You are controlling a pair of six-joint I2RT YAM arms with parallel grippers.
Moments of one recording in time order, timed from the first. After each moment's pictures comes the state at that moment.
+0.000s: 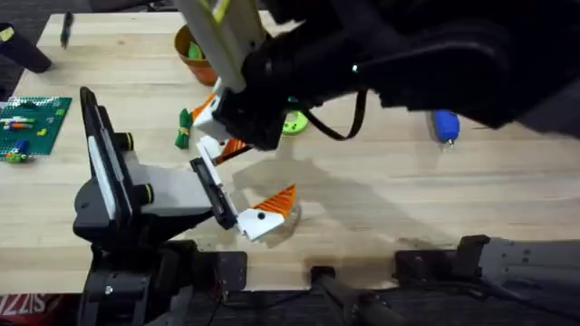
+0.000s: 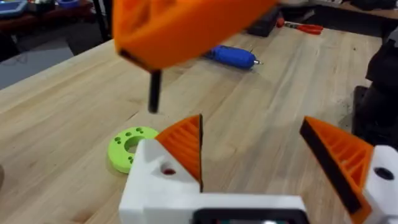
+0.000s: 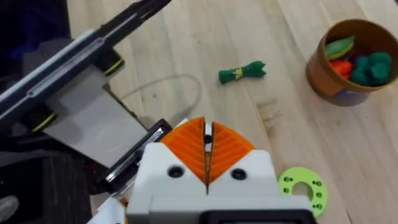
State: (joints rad) left arm 0.03 0.01 0.08 -0.28 1.07 0.16; right arm 1.01 1.51 1.52 -0.71 -0.21 -0.18
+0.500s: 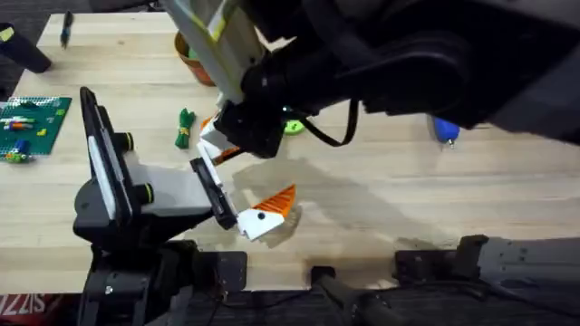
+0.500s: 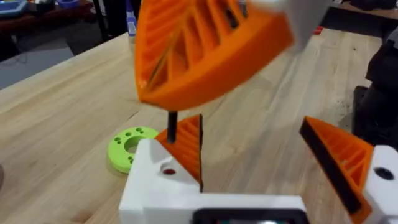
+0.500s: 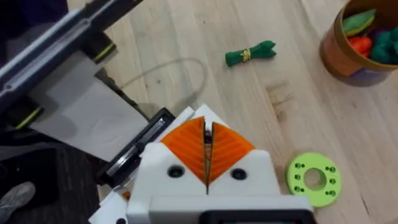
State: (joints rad) left arm 0.03 0.01 0.08 -0.28 1.07 0.16; right arm 1.02 1.54 1.52 -0.76 -0.21 -0.15
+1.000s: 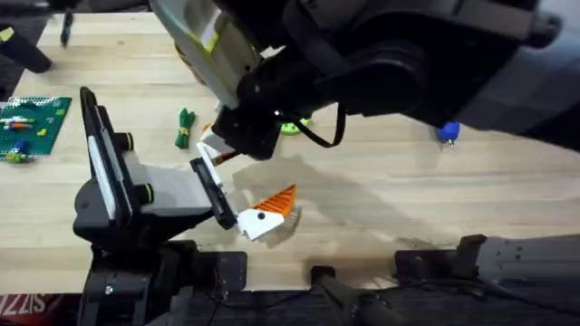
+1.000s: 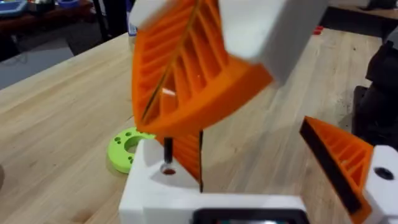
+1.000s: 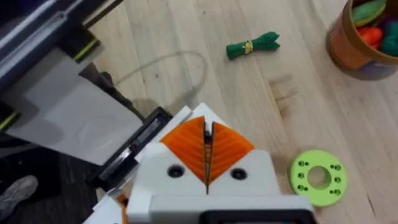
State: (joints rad) left arm 0.03 0.01 0.08 -0.28 1.07 0.16; right arm 1.02 1.58 1.52 -0.76 -0.21 -0.15
